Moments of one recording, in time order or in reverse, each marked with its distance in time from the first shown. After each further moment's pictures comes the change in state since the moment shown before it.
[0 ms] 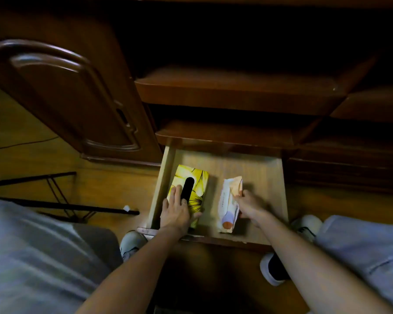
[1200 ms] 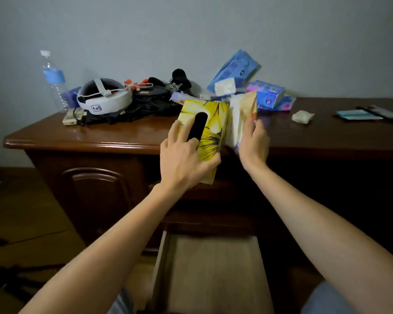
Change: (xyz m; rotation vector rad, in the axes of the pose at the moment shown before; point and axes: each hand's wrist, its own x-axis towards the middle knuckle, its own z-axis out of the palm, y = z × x) left_hand -0.108 0.071 -0.421 -0.220 1.239 0.318; right_hand -0.235 -0.322 -0.181 0.284 0.917 -0.981
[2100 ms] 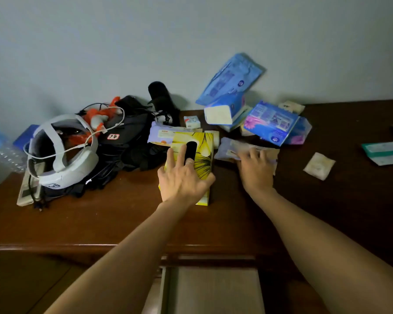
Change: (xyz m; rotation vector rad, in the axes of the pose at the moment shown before) left_hand 0.225 -0.011 0.117 0.194 -0.655 -0.201; right_hand 0.208 0.055 0.075 -1.102 -0.539 -0.217
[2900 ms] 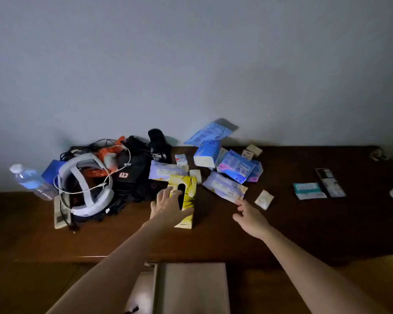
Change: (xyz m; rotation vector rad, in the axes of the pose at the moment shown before) left_hand -0.008 0.001 -0.192 -0.310 -0.473 -0.046; right_hand -0.062 0.065 -0.225 0.649 -0.699 0.230
